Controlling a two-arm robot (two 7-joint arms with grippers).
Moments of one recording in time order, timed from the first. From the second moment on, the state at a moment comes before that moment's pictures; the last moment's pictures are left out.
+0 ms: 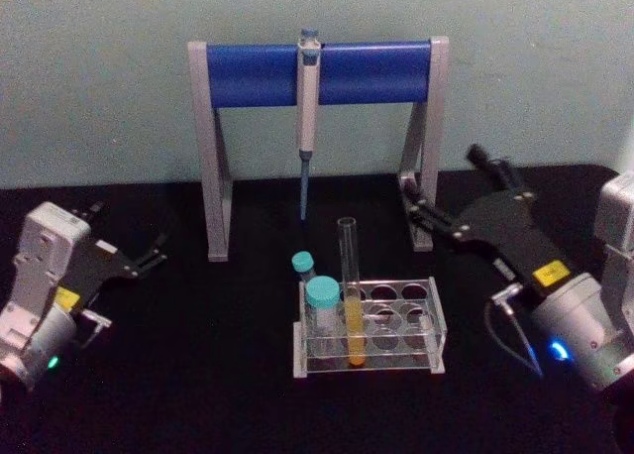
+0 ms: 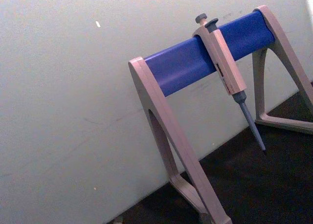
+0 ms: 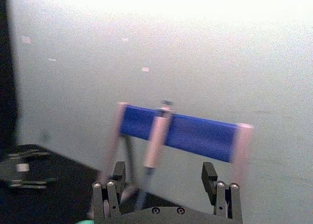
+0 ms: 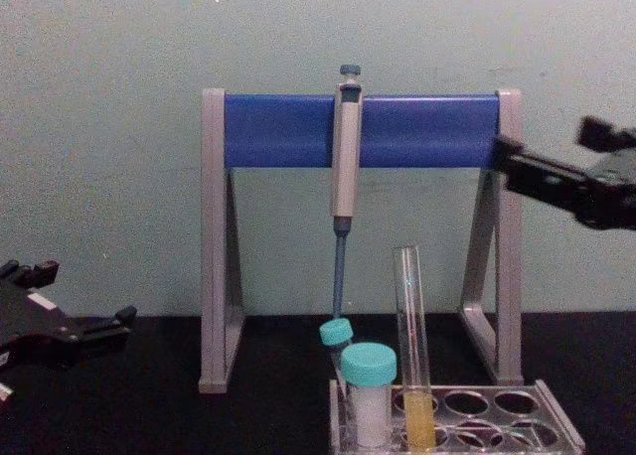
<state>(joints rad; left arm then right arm) -0.20 0.60 0.45 -1.41 -0.25 -0.12 0.03 0.00 0.36 -0.25 -1.76 0.29 -0.17 0.24</state>
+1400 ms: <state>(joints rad) -0.20 0.60 0.45 -1.41 -0.25 -0.12 0.03 -0.03 0.22 -0.15 -1.49 0.09 0.00 0.09</state>
